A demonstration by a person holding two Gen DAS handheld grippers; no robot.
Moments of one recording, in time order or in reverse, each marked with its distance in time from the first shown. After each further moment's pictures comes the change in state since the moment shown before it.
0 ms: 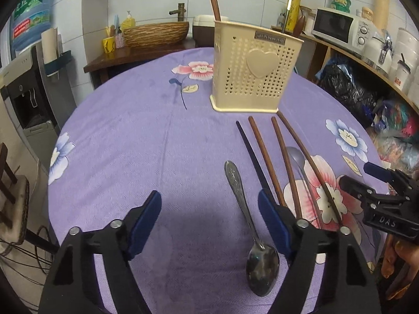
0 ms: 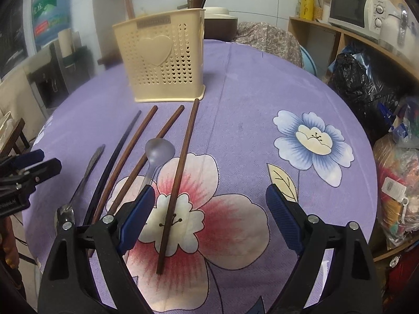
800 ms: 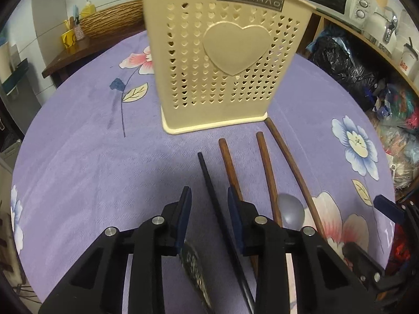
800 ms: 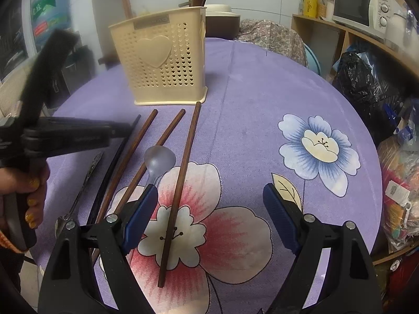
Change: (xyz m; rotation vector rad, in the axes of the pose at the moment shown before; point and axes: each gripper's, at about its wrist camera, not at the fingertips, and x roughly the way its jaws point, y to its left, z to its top) left arm 0.094 -0.042 0.071 0.109 0.171 -0.055; right arm 0.008 -0.001 0.011 0.002 0.018 0.015
